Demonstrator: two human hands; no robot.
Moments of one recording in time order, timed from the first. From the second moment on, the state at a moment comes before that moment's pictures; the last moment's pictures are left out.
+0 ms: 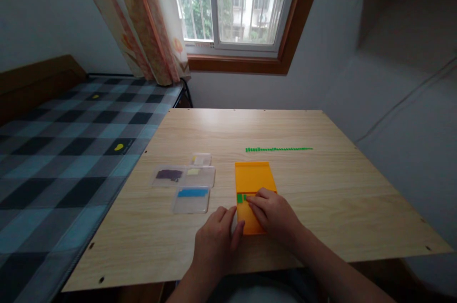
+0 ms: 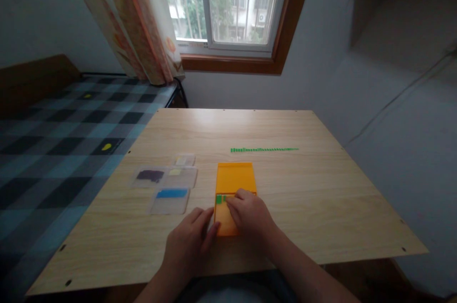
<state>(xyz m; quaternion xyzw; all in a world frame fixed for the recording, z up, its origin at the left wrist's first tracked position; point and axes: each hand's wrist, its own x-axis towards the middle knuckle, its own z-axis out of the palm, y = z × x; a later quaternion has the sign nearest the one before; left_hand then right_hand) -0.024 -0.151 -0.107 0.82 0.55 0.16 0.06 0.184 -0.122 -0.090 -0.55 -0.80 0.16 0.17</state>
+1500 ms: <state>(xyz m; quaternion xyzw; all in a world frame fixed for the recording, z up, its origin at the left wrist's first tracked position) -0.021 -0.151 -0.104 0.82 0.55 0.15 0.07 0.174 -0.120 -0.085 -0.59 -0.79 0.13 0.12</state>
